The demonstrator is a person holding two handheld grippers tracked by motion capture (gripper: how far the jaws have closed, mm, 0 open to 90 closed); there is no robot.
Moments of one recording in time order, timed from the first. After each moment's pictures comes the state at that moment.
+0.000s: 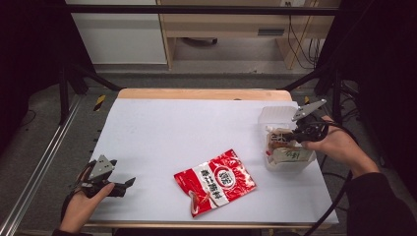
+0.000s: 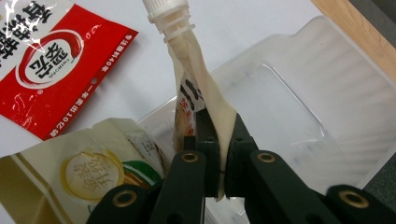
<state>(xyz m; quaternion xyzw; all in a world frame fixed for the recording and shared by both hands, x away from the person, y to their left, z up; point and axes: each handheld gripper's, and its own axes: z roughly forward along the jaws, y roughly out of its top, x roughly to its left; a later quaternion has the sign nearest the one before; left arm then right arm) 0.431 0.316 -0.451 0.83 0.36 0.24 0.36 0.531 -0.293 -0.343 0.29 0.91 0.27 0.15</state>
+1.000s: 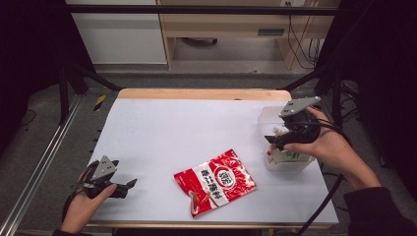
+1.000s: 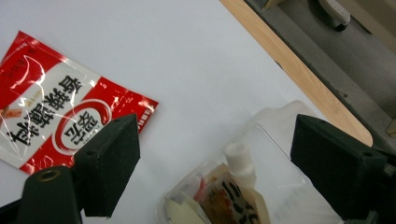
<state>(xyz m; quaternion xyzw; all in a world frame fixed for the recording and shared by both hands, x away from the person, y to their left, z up) 0.430 0.310 -0.452 0.84 0.34 0.24 0.36 0.492 -0.232 -0.290 0.27 0.88 0.30 0.23</state>
